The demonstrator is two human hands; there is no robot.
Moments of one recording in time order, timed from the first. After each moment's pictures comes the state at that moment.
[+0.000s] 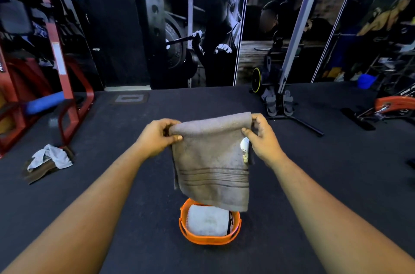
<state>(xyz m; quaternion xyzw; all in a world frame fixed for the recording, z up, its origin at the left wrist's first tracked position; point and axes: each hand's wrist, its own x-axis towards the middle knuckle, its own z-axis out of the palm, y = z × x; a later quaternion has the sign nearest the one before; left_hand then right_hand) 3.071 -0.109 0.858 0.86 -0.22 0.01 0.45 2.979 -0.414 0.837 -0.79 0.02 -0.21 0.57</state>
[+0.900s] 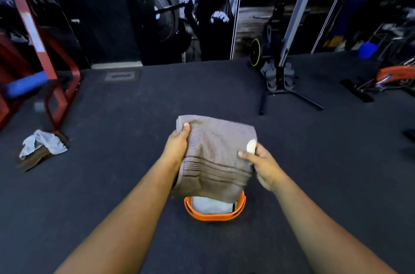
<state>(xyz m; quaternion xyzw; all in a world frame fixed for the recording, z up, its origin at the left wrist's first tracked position) 3.101 -0.153 0.769 0.66 0.08 -0.20 0.72 2.987 -0.372 0.739 -0.62 0.21 -0.02 0.75</state>
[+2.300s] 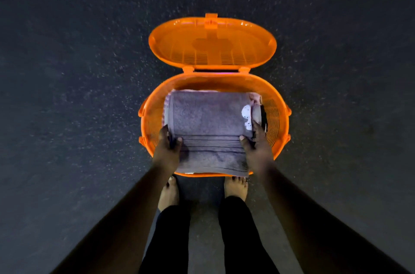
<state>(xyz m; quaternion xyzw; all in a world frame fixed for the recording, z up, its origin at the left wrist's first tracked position) 3.242 -0.229 -0.041 0.81 0.19 -0.35 0.42 3.159 -0.466 -0.042 -0.77 0.39 0.15 0.48</state>
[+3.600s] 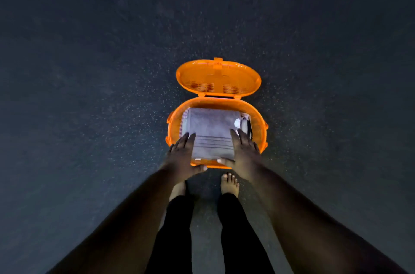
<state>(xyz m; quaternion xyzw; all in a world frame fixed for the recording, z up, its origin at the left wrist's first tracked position) 3.248 -0.219 0.170 0.88 -0.16 -0.43 0.14 3.195 -0.442 0.177 -0.90 0.10 0.36 0.21</state>
